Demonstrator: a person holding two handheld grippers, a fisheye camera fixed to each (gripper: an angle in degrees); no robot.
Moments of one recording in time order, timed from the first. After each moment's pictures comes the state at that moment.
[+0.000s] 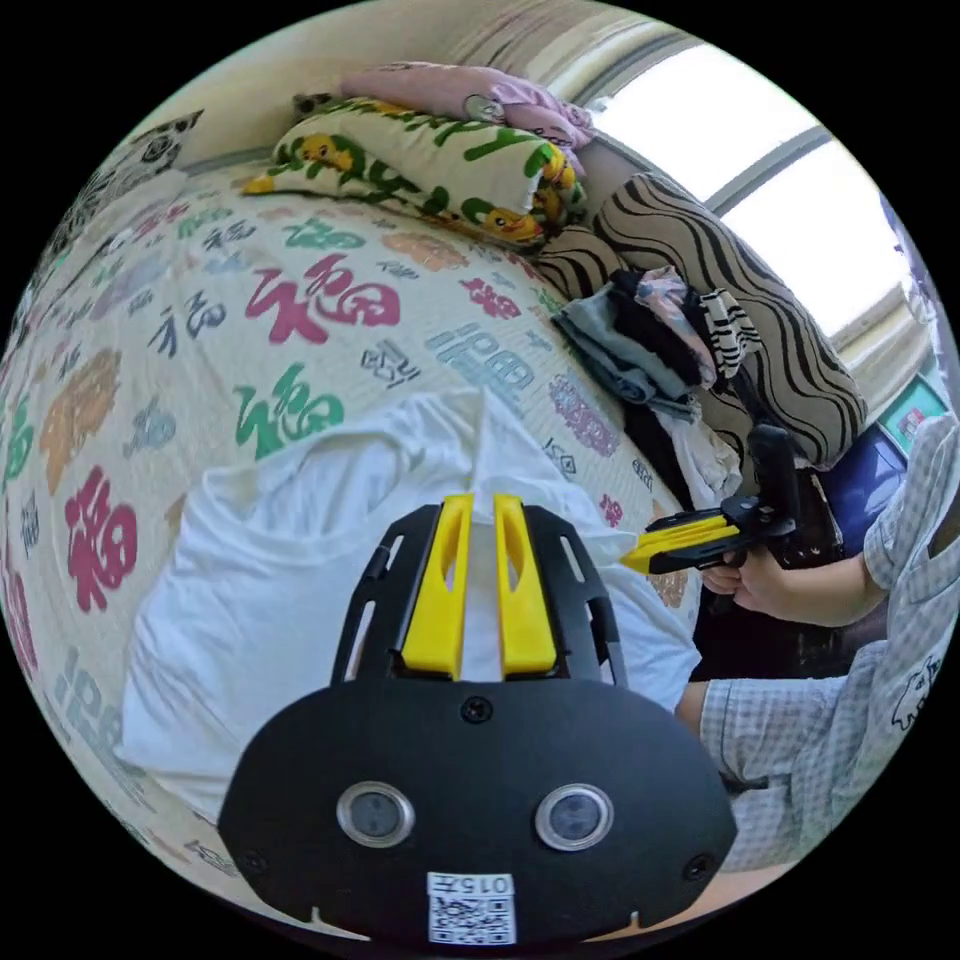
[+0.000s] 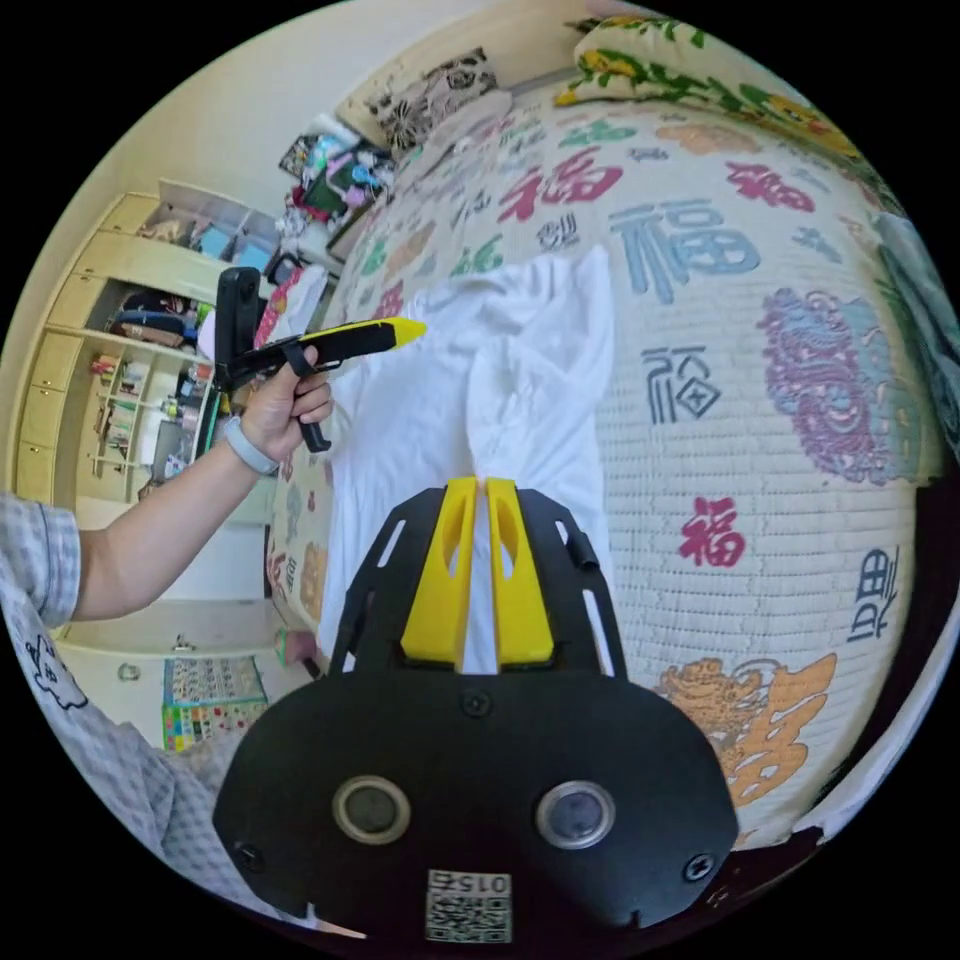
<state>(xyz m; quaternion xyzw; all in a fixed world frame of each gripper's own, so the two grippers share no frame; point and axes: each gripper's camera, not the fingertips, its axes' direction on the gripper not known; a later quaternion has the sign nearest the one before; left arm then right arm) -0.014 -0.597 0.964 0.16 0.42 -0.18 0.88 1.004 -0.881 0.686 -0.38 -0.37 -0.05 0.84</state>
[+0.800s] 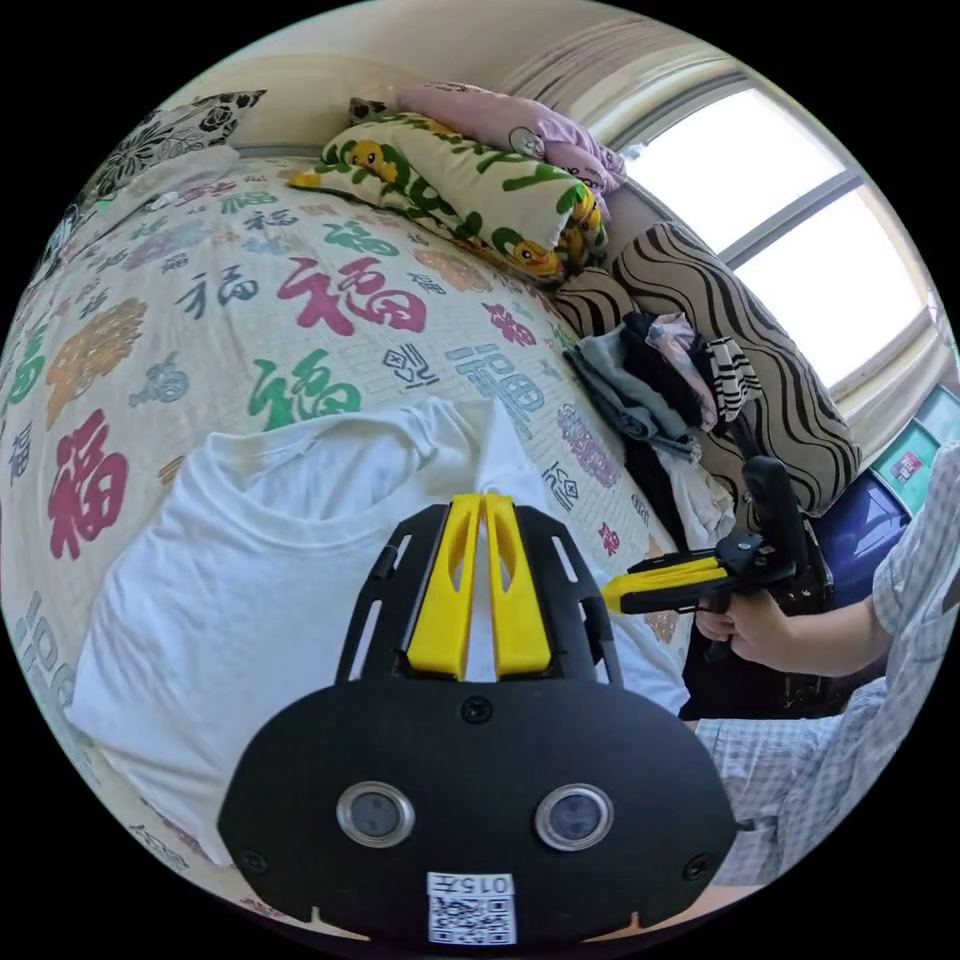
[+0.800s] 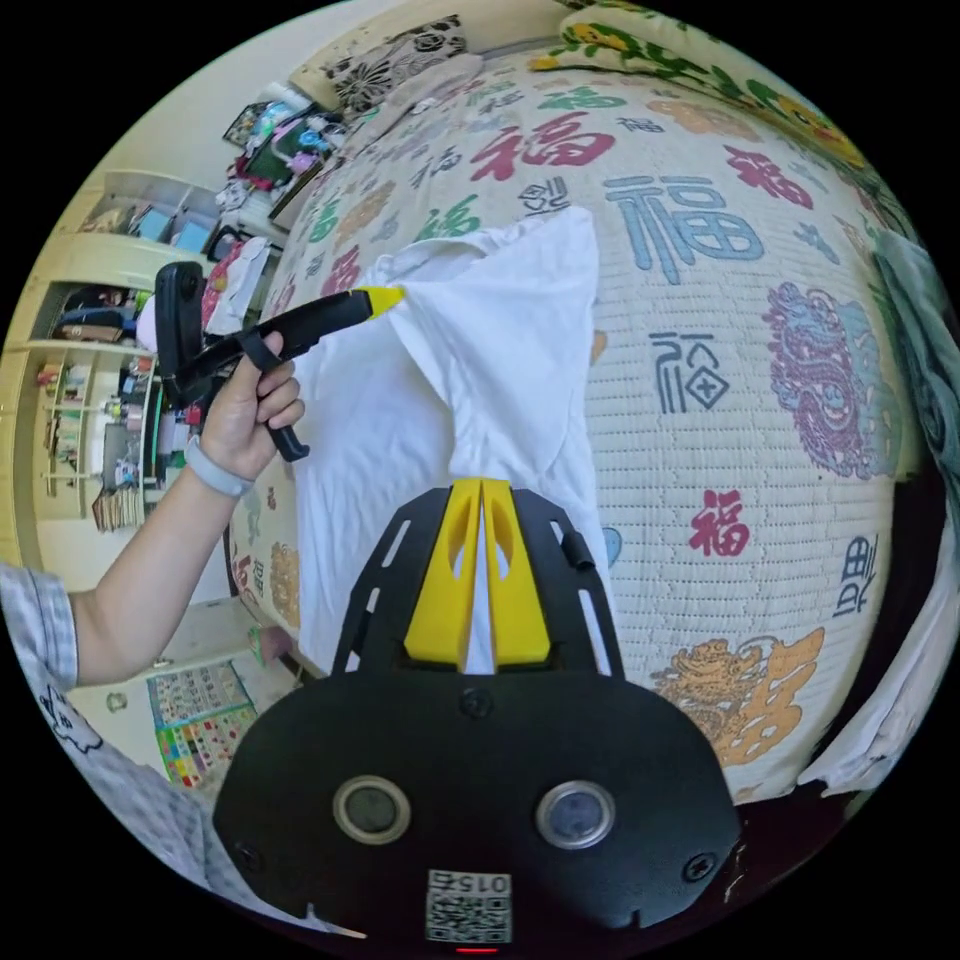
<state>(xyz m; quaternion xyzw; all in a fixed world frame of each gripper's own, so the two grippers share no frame) -0.070 -0.583 0.964 0.19 0.43 -0.24 0.85 0.916 -0.881 0.636 -0.44 -0.29 -0.08 0.85</state>
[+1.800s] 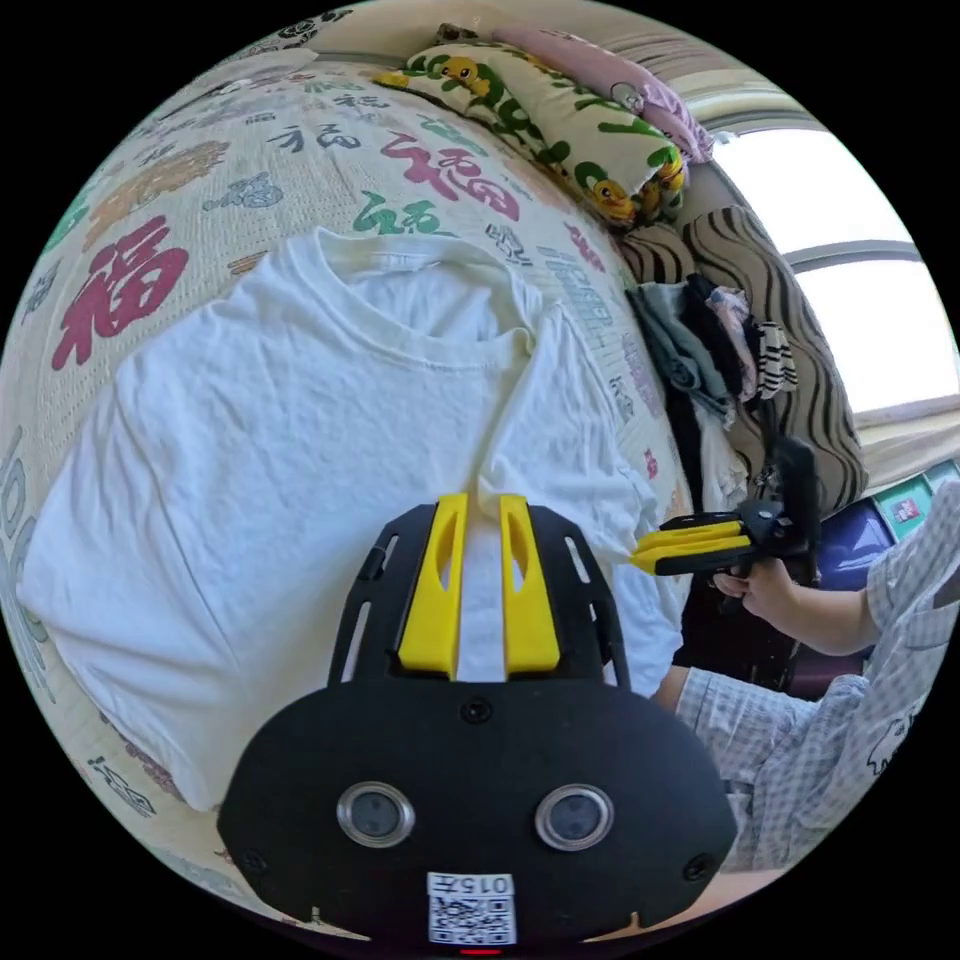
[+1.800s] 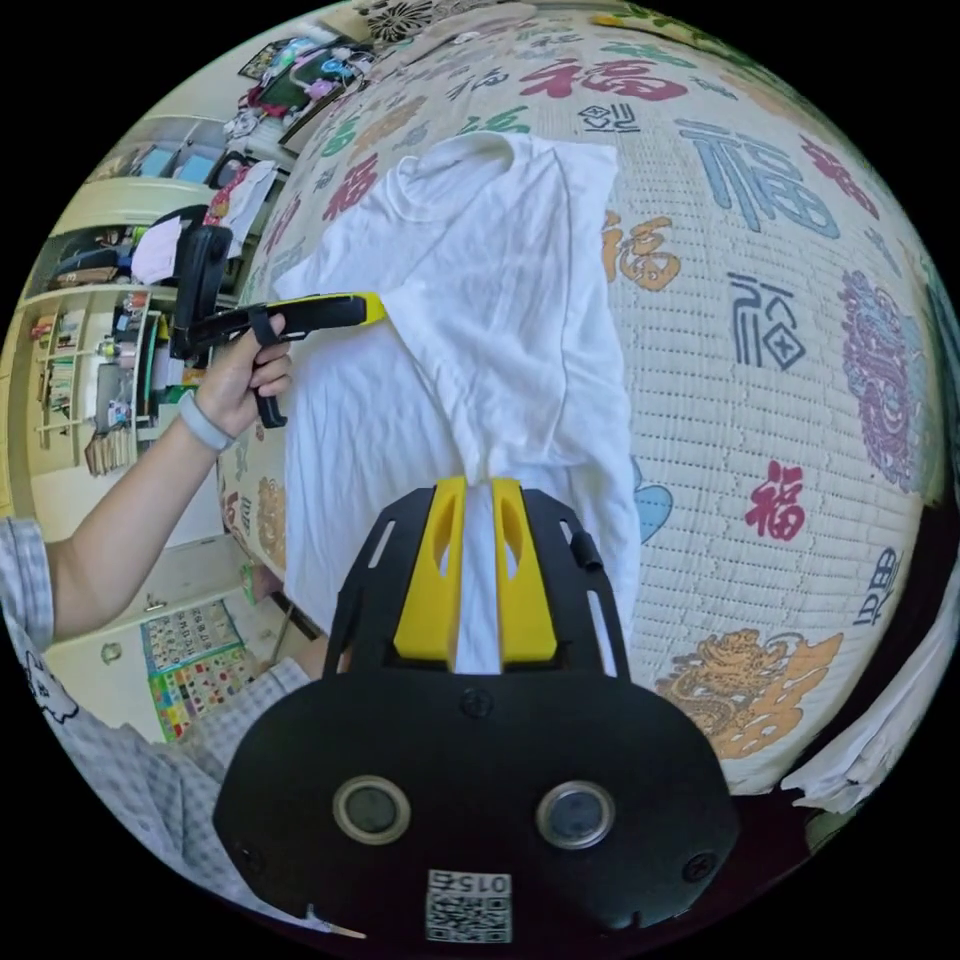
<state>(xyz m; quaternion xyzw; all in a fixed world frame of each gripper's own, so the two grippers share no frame) -0.099 -0.500 0.974 0.07 0.48 -0.26 0.84 0.823 -0.869 0.585 -0.50 -0.29 -0.15 0.80</state>
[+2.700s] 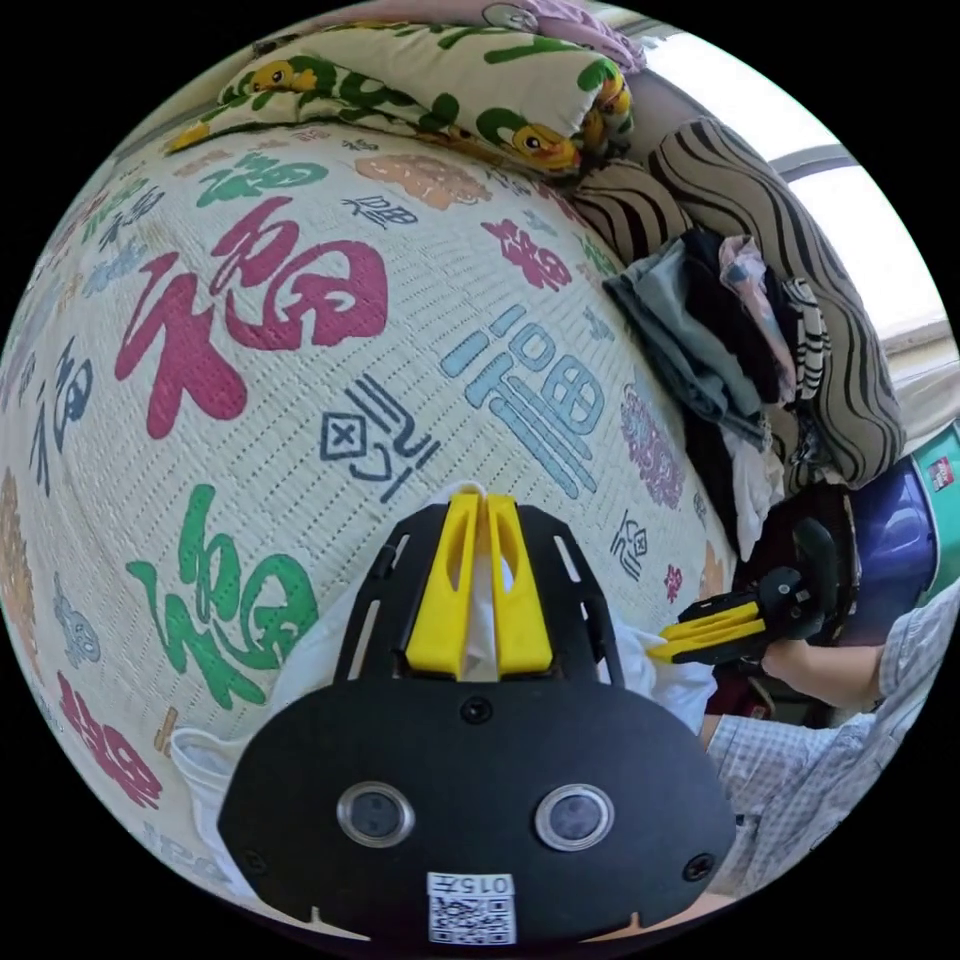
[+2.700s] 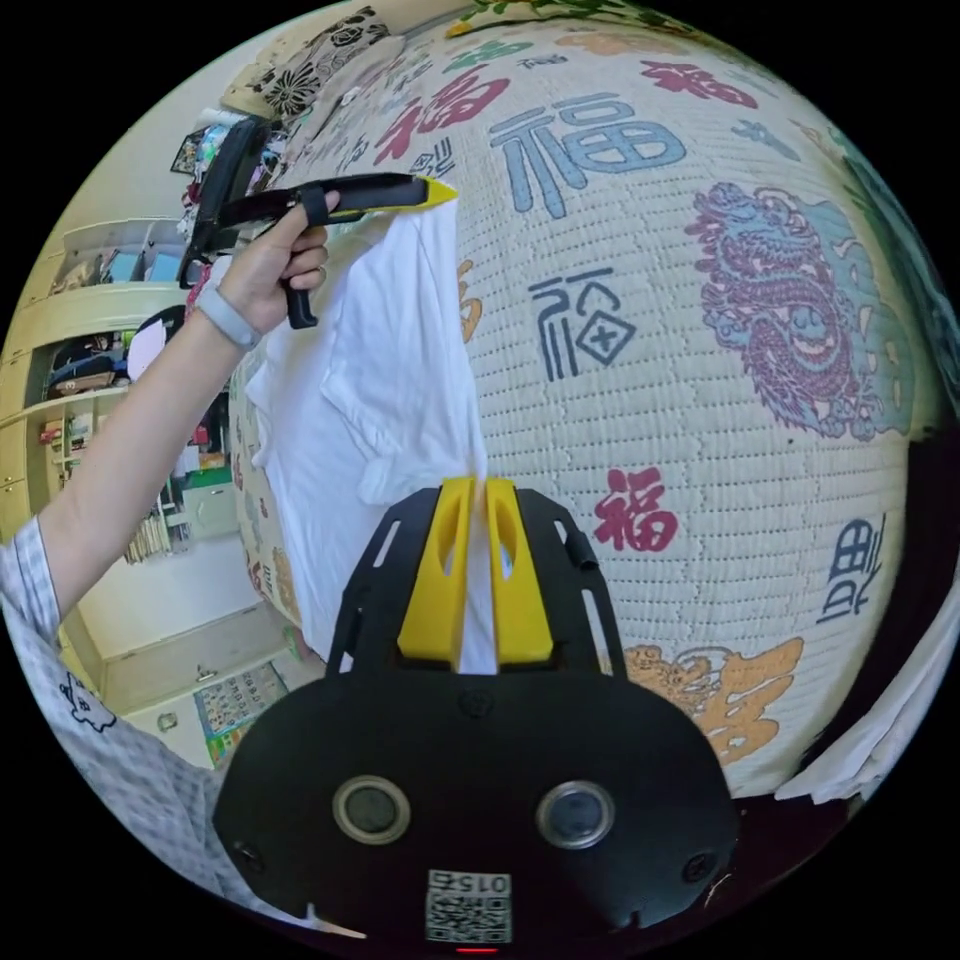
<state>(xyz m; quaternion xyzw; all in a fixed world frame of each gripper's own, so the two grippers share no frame) -0.113 -0.642 0.922 0.07 0.44 -0.12 0.88 0.812 -0.914 0.591 -0.50 -0.29 -0.03 0.81</state>
